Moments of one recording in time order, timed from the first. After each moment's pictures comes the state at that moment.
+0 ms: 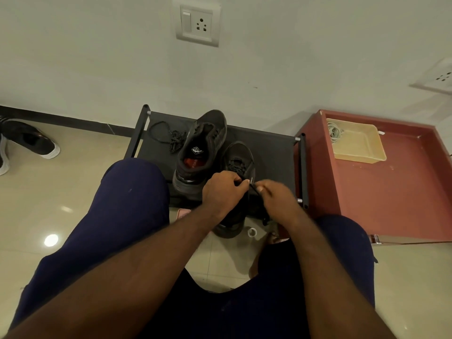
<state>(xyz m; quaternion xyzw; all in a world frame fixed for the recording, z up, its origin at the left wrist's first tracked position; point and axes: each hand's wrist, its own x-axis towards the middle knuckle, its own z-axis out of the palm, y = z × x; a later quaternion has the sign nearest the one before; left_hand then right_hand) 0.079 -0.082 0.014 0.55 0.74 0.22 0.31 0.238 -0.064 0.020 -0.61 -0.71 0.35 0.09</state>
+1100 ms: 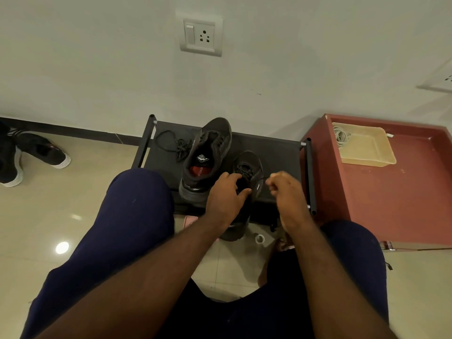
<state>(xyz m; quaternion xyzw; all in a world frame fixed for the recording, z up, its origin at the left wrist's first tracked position) 0.072 -0.083 0.009 0.57 0.72 0.27 0.29 0.211 -0.068 0.050 -0.63 -0.47 0.50 0.36</state>
